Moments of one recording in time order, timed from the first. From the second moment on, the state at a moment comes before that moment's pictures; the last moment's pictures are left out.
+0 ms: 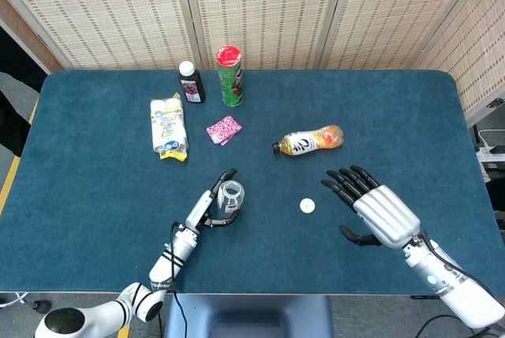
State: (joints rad) left arm -0.70 -2.08 -0.14 -0.80 1.52 1.15 -1.14; right arm 0.50 -0.76 0.01 -2.08 -1.58 1.10 -0.10
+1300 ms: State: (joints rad) left arm -0.60 -1.76 -0.06 -1.03 1.60 1.35 -0.83; right arm 0.38 -0.73 0.00 -2.02 -1.65 1.19 0.06
